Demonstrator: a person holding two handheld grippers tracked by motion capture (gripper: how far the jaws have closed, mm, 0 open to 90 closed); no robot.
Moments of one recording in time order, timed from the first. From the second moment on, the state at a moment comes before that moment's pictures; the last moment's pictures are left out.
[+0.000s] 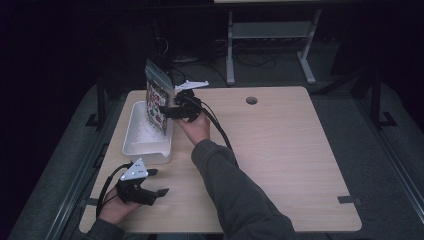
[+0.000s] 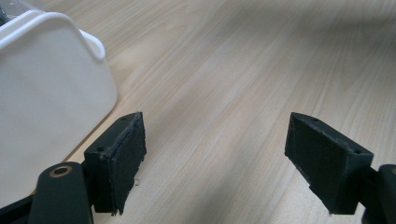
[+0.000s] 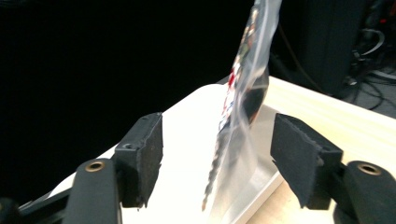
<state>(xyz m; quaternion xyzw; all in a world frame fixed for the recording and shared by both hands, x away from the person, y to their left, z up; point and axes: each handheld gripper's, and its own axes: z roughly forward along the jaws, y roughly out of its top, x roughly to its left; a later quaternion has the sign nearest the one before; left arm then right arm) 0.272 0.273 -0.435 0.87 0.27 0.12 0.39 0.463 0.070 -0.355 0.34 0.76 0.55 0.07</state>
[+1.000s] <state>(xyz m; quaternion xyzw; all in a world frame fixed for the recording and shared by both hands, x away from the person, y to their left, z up) 0.272 0.270 -0.436 0.87 0.28 0.11 0.40 0.415 -0.049 -0.360 0.32 0.78 0.54 0.04</state>
